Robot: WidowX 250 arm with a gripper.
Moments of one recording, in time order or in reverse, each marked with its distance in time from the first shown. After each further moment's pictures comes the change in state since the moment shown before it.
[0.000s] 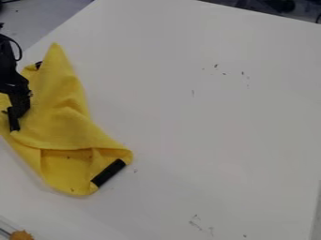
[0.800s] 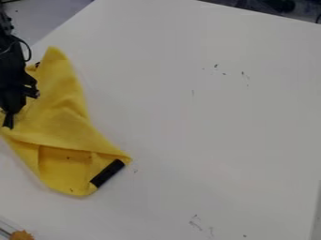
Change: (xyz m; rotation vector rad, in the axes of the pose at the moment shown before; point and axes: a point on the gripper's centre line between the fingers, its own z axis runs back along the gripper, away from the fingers) arm 0.011 -0.007 -0.005 0.001 0.037 -0.042
